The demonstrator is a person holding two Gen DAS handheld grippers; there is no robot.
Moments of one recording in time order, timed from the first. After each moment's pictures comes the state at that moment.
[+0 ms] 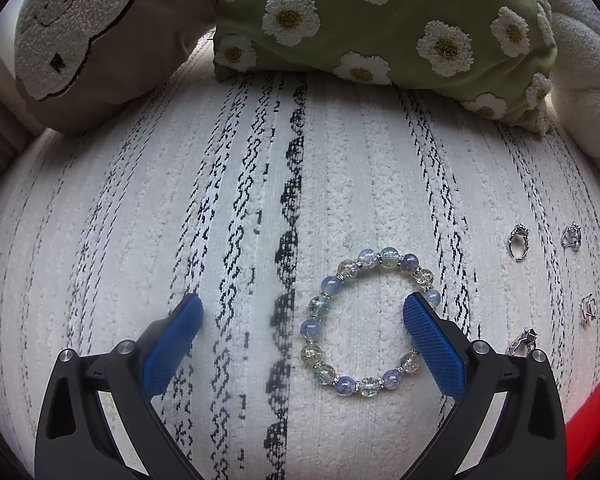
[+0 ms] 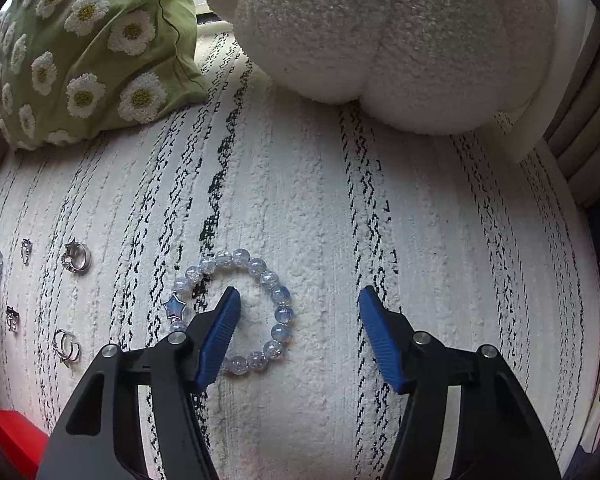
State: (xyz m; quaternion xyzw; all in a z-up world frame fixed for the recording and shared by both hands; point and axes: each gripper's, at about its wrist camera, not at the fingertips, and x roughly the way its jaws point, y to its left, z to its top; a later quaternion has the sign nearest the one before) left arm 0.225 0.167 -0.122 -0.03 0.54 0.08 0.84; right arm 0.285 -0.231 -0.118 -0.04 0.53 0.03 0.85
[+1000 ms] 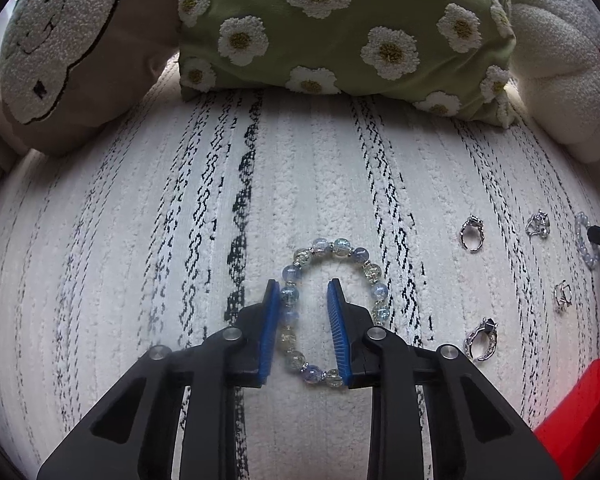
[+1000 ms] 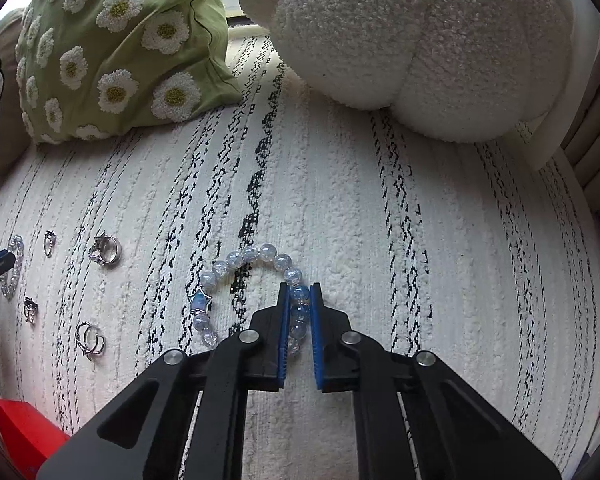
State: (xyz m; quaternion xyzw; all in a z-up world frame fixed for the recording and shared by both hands) left arm 0.200 0.115 -0.094 -0.02 0.53 0.05 0.85; right arm 0.266 -0.216 -0.110 -0.02 0.52 0.07 0.85
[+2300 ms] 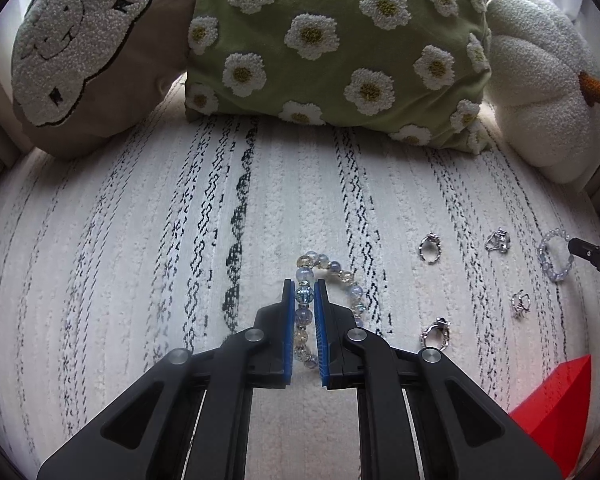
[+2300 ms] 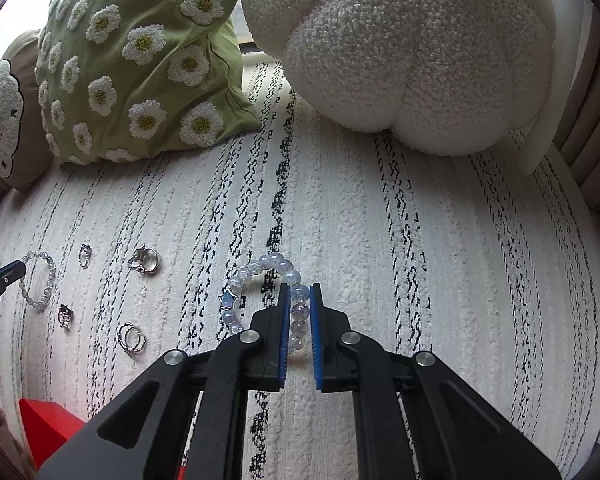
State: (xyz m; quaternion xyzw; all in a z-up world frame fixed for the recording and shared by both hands) left arm 0.186 0.122 -0.059 -0.05 0.50 0.03 0.86; right arm 0.238 -0.223 -0.073 0.00 0.50 0.08 0.86
